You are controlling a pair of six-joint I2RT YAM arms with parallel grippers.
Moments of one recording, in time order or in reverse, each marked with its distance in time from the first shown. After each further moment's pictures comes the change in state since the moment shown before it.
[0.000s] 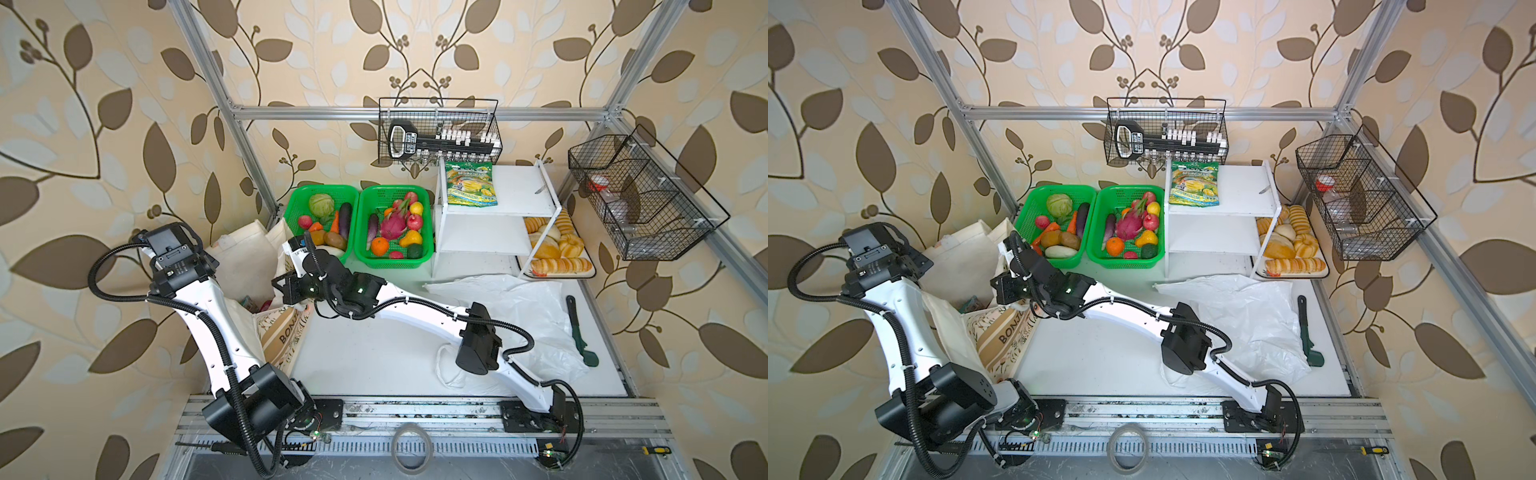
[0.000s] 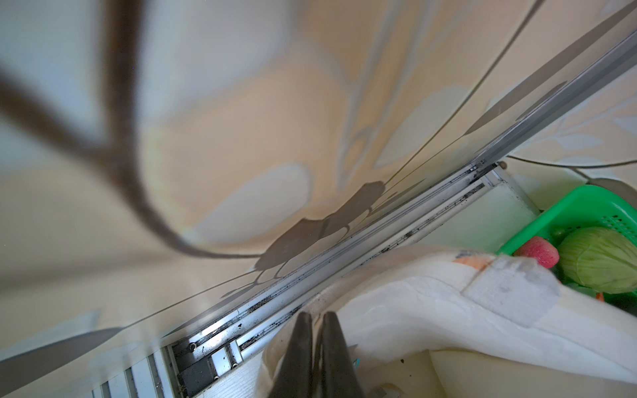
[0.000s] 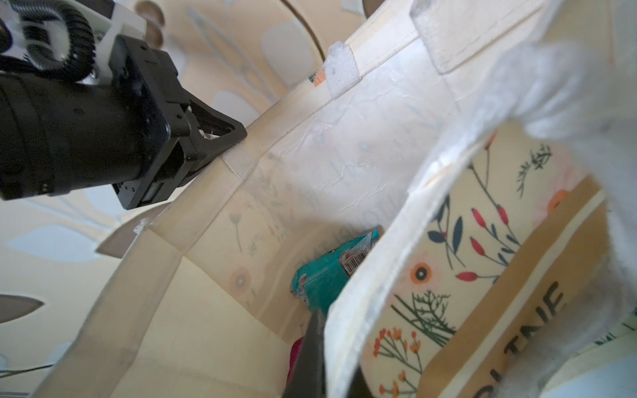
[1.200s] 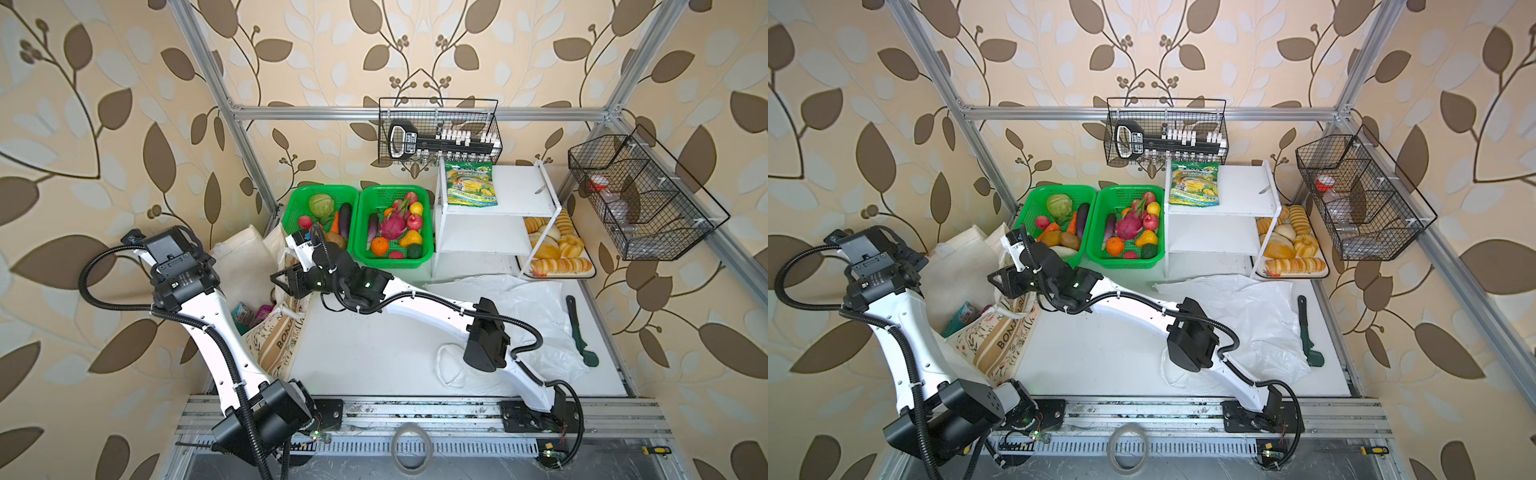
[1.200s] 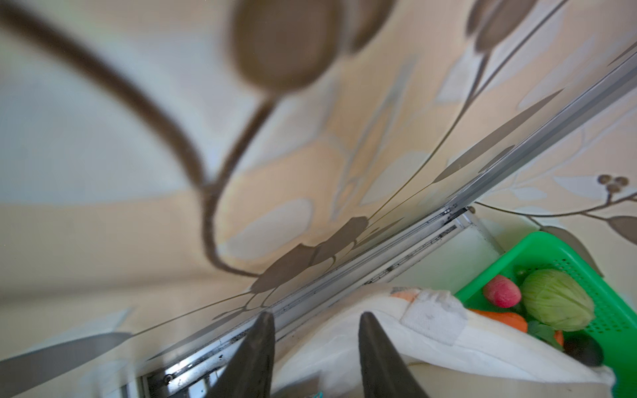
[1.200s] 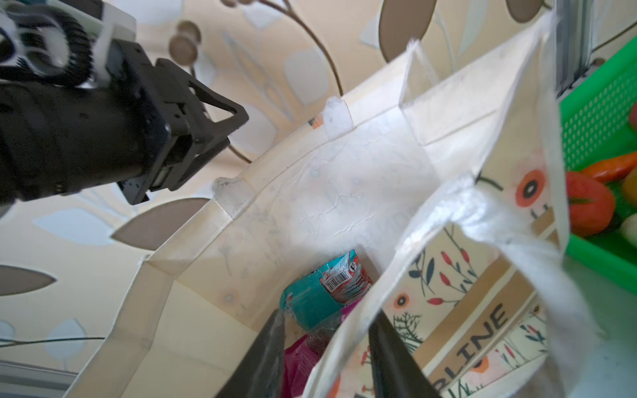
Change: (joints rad) left arm 0.000 -0.094 -0.057 0.113 0.011 -0.045; right arm -0.032 -0.106 -0.126 0.072 -0.048 -0.077
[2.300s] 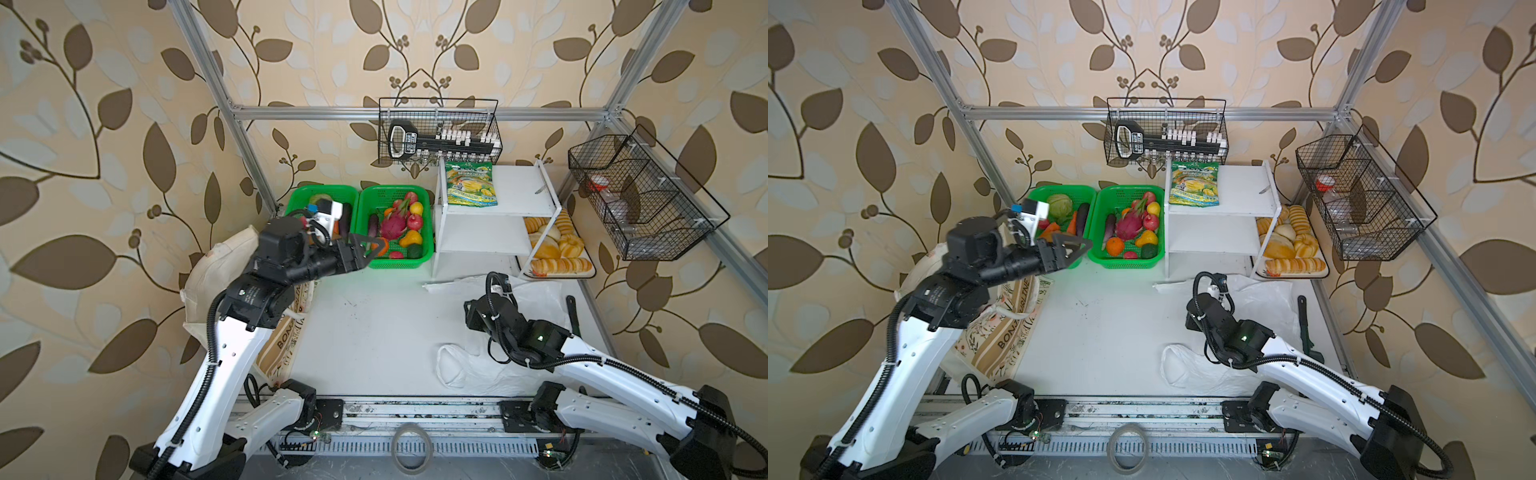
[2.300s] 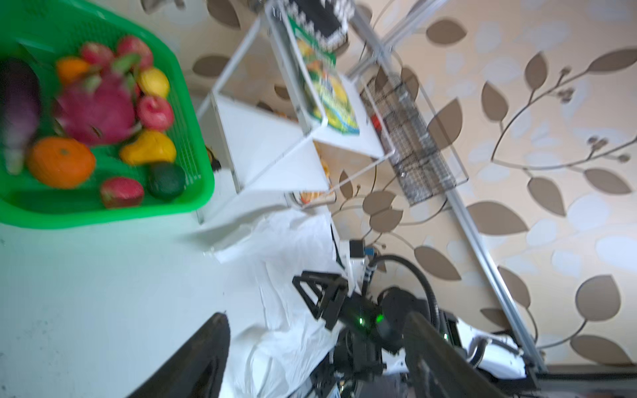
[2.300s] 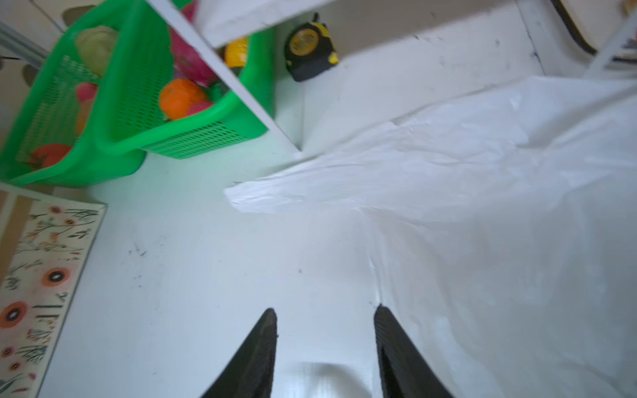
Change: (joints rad) left arm -1.166 -0.140 -0.050 0.053 0.707 -0.334; right arm -0.346 -1.421 -1.714 -0.353 0.551 0.313
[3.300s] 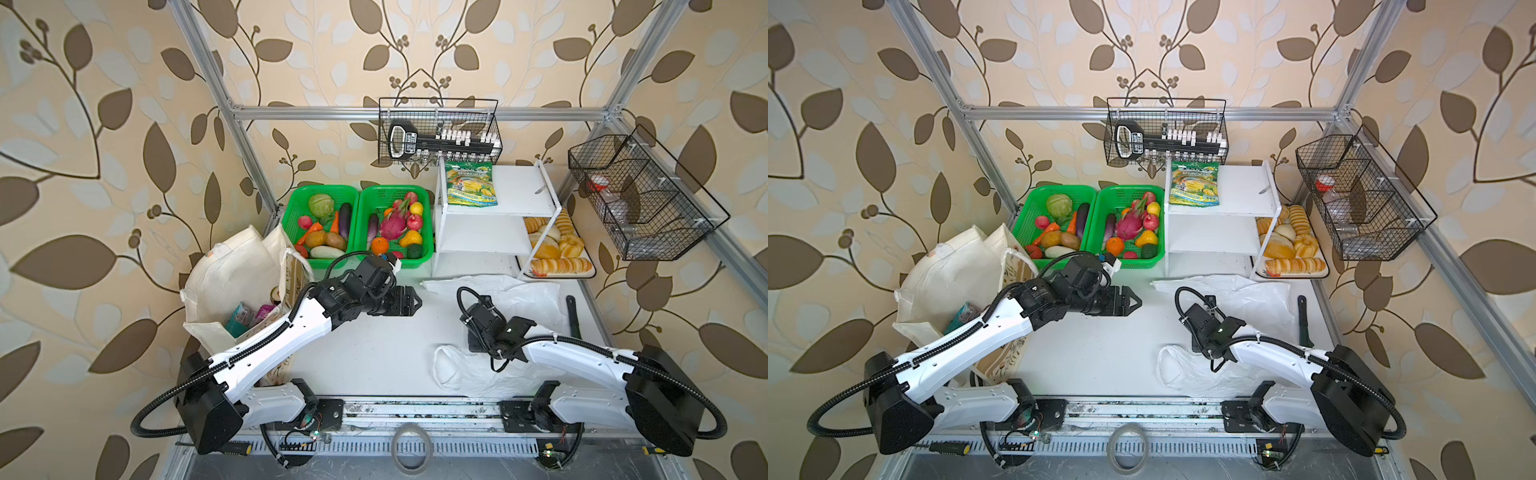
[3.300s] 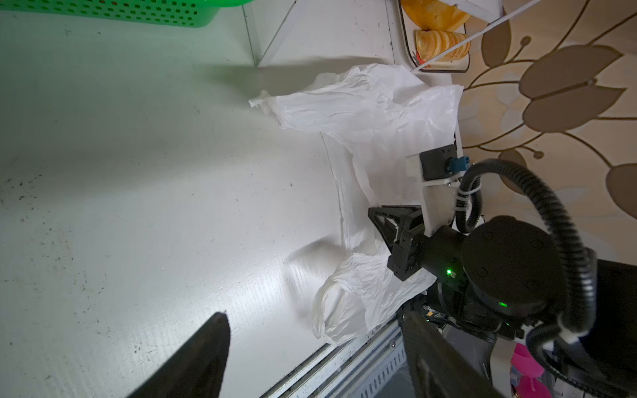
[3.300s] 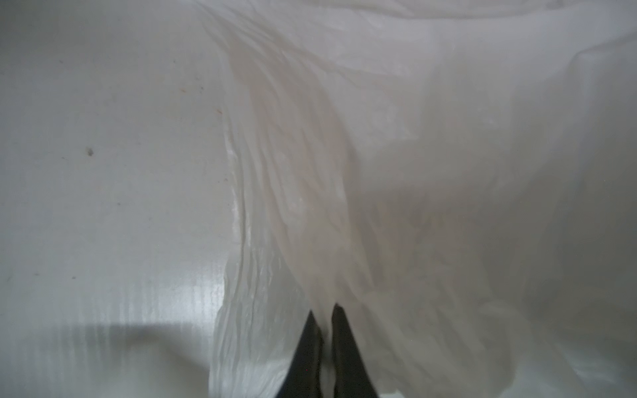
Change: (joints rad) left arm -0.330 0.202 -0.259 0.045 -0.315 -0.032; right arm 0.006 0.274 -0.050 -0.083 -0.072 -0.121
